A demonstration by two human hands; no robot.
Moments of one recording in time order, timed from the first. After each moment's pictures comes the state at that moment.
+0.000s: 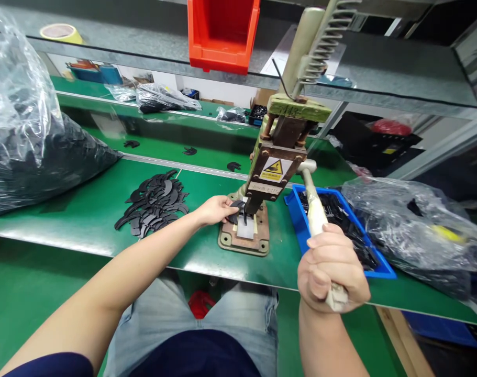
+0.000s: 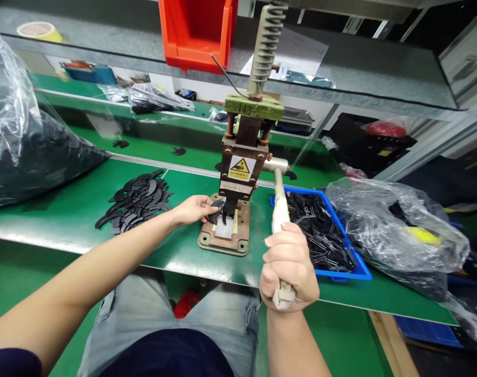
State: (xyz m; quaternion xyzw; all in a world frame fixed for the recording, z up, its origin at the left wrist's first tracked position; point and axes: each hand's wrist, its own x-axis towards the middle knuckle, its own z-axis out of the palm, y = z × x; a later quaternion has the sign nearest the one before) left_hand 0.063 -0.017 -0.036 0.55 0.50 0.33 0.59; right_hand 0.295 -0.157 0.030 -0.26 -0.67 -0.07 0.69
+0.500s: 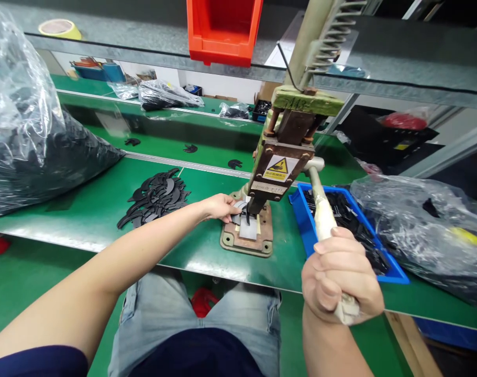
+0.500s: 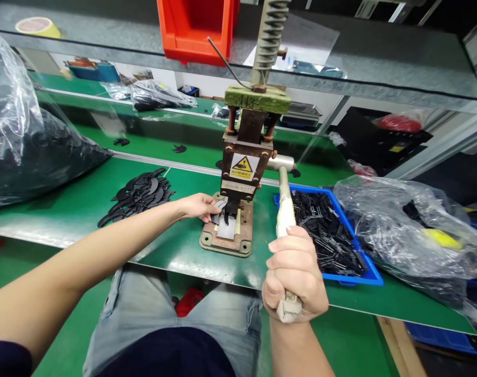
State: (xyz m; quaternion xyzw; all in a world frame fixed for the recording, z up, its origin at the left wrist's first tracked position) left_hand 0.060 0.010 -0.043 0.55 0.50 0.21 0.63; right_hand 0.295 -0.153 0.027 -0.25 -0.65 -0.09 0.71
